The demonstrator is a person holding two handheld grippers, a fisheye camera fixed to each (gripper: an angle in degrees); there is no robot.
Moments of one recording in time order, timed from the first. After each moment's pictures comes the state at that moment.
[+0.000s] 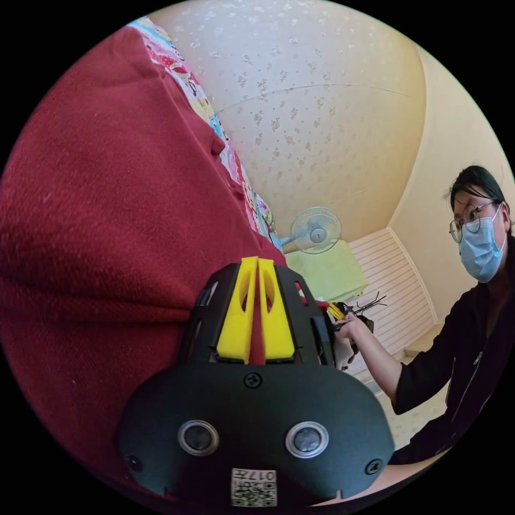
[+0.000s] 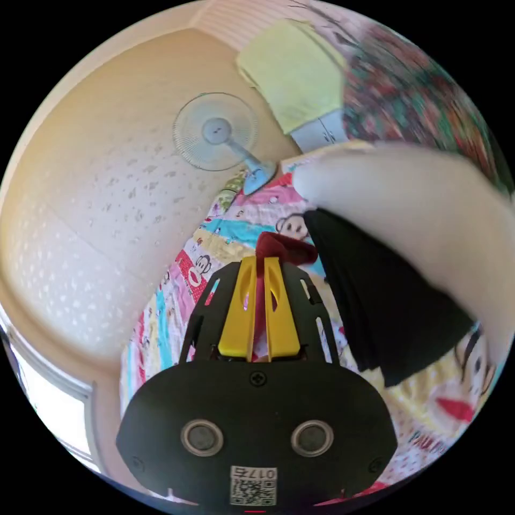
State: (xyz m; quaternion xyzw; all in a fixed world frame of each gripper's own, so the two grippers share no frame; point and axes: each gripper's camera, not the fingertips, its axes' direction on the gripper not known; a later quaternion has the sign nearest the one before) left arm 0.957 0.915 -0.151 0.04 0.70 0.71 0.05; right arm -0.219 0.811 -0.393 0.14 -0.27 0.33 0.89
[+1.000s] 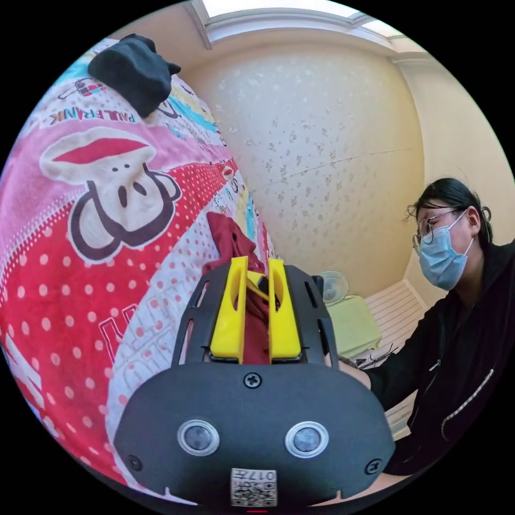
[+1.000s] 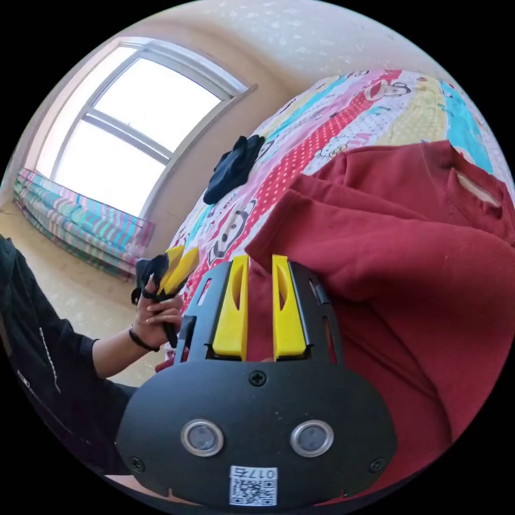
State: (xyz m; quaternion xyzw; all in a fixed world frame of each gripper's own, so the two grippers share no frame) left arm 0.868 0.634 -0.121 0.08 0.81 0.57 0.12; right arm -0.746 0.965 -0.407 -0.15 -0.59 -0.40 0.68
